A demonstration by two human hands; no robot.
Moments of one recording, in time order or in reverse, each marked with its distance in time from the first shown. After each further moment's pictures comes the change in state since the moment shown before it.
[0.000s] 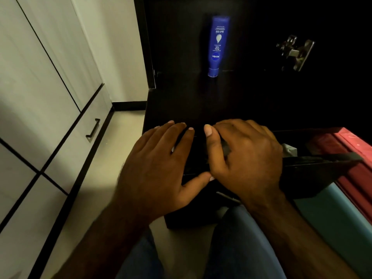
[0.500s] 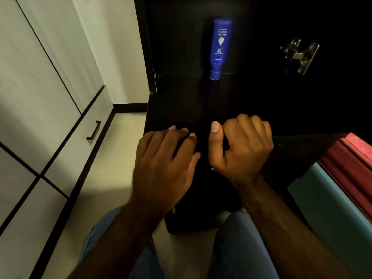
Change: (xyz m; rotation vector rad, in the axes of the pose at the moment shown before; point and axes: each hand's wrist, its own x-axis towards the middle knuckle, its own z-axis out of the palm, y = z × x) left_hand 0.011 -0.004 0.041 0.092 0.437 -0.022; right_hand 0.011 0.016 0.052 -0.002 0.452 -0.054
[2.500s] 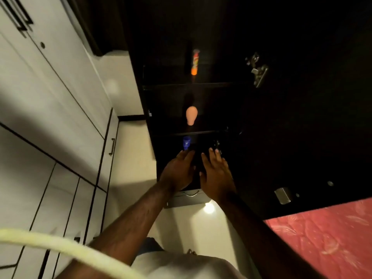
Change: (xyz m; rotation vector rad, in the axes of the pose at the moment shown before) left_hand 0.385 0.038 -0.233 -0.502 -0.949 -0.318; right_hand 0.403 -0.017 -0.158 -0.151 -1.292 0.249
